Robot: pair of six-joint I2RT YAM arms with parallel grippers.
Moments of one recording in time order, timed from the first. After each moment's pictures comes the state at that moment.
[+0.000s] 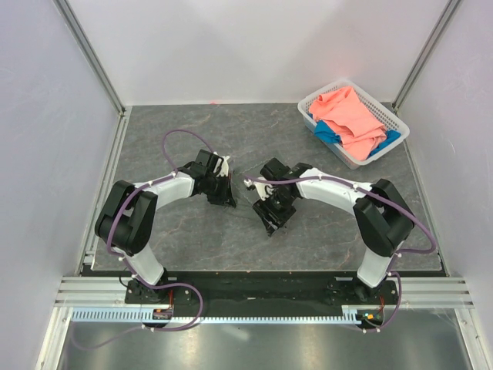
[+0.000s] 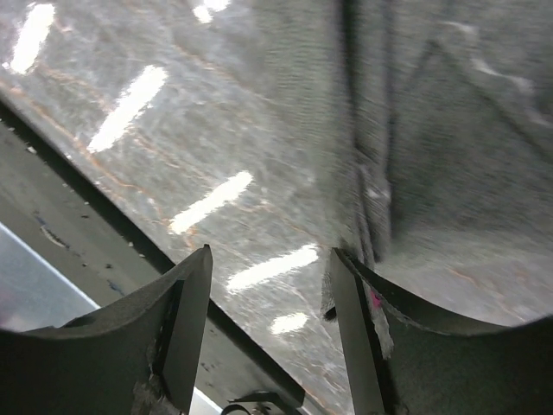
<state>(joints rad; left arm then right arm) -0.43 1.71 0.94 -0.30 0.37 -0.32 0.74 1.77 1.20 -0.80 -0.35 -0.03</state>
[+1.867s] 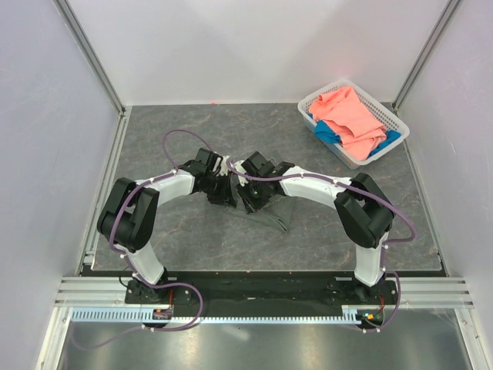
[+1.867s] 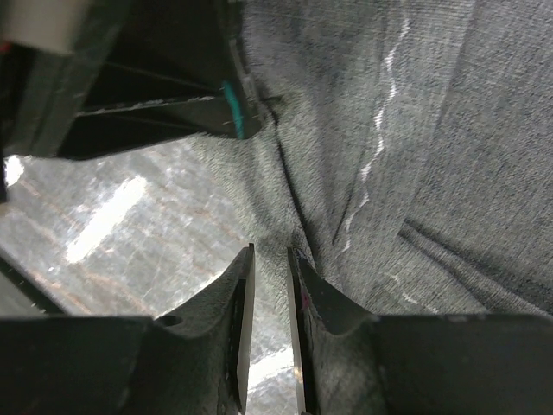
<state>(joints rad) -0.42 1.74 0.97 -0.32 0.42 -0.32 0.80 1.91 1.34 -0.50 -0.23 0.10</state>
